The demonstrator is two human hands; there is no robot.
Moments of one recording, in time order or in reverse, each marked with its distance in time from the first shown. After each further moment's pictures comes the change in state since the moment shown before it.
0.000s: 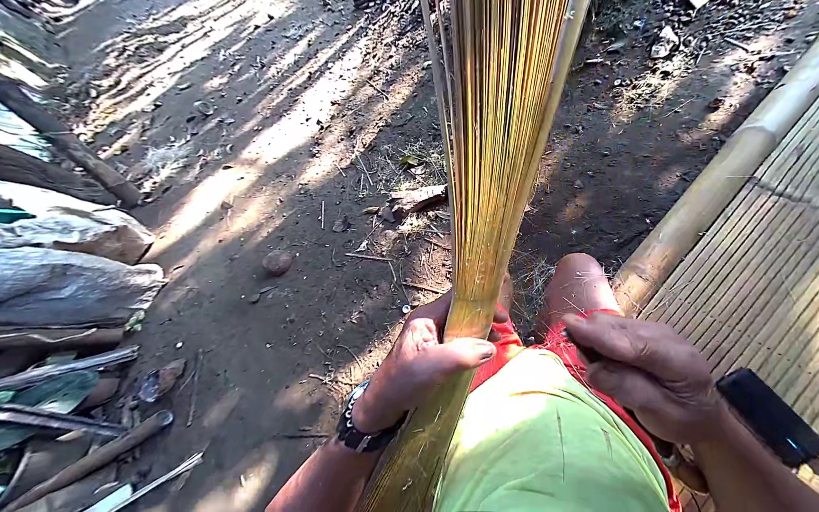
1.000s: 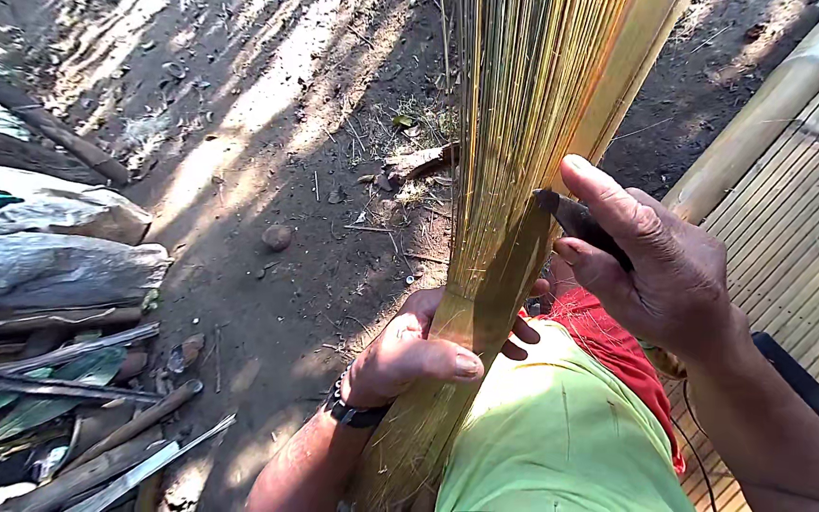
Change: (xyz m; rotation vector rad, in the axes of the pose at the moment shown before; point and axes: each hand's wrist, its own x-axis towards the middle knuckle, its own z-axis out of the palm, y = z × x) left_hand 0.006 -0.003 -0.018 -0.381 -0.385 -0.089; right_hand 0.074 -0.003 -0.011 -0.754 0.117 -0.079
